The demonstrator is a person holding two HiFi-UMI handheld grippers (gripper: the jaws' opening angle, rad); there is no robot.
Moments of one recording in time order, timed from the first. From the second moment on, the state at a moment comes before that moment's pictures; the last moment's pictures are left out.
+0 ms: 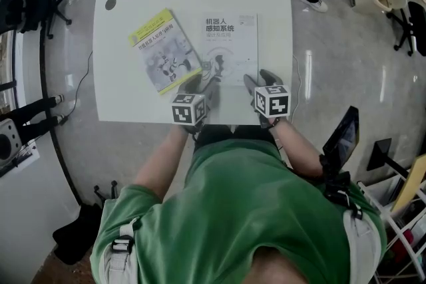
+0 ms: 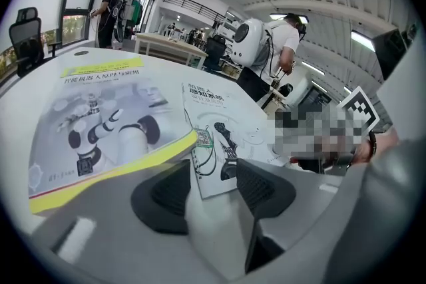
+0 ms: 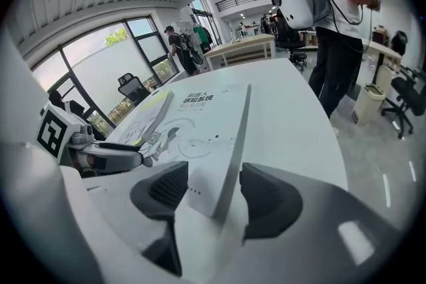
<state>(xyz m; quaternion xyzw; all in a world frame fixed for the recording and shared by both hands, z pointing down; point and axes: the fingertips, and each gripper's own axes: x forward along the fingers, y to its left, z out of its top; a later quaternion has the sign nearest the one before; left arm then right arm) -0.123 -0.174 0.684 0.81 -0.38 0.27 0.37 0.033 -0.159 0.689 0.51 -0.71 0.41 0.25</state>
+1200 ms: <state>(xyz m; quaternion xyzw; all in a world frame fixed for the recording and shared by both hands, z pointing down) -0.119 -0.162 0.680 0.82 -0.34 0.29 0.37 0.039 -0.144 0.695 0.48 -0.71 0.39 0.34</state>
